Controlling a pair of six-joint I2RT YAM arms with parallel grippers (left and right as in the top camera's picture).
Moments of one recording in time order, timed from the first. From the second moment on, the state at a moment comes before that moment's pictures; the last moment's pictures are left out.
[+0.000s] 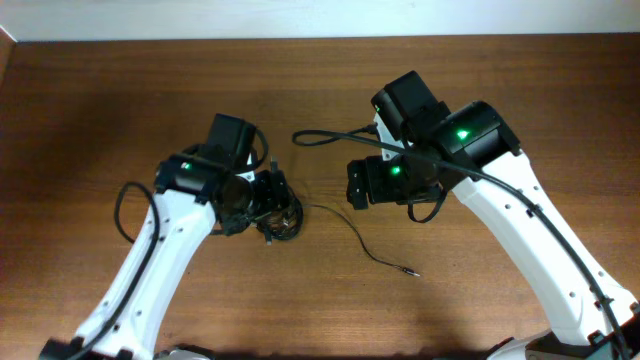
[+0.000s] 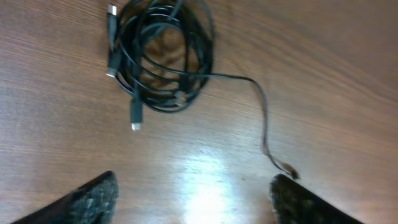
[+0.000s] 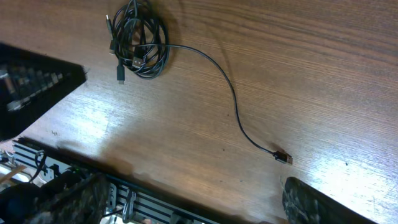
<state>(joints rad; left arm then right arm) -0.27 1.44 1.23 -1.11 0.22 -0.62 0.55 1.64 1.78 -1.43 -0.21 0.41</state>
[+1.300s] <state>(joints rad) -0.33 1.90 2.25 -1.69 0.27 -0.46 0.55 1.72 1.77 -1.41 -0.23 0.41</state>
